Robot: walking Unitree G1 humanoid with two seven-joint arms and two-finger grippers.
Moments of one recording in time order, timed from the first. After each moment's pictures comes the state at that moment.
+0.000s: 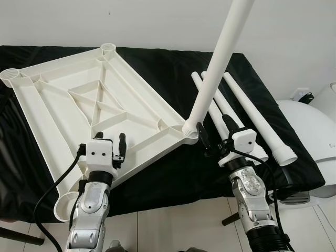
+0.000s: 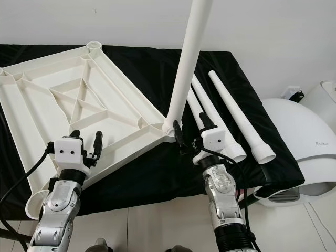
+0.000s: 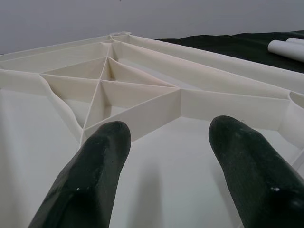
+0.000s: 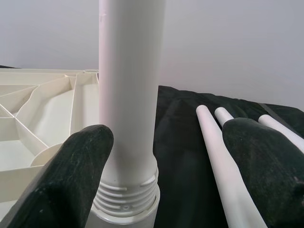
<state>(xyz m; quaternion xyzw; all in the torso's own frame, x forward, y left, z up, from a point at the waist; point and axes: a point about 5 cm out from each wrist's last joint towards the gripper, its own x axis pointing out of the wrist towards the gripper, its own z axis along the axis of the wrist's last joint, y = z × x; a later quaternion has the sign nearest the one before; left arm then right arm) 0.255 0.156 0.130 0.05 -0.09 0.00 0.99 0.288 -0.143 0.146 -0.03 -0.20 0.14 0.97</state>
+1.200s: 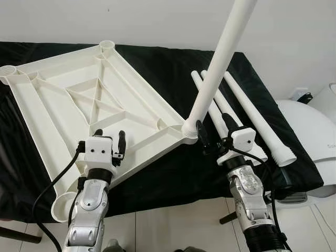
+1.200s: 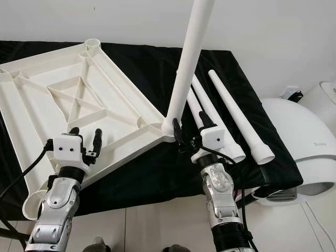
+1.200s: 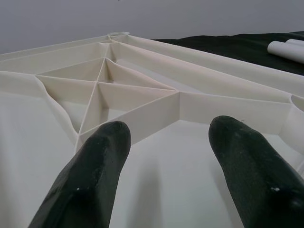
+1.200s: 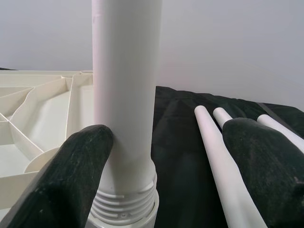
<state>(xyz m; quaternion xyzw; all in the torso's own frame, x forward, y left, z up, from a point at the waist) 0.257 0.155 0.134 0.05 -0.10 0.00 0.99 0.289 -0.142 0.149 -0.03 -0.21 0.13 0.97</state>
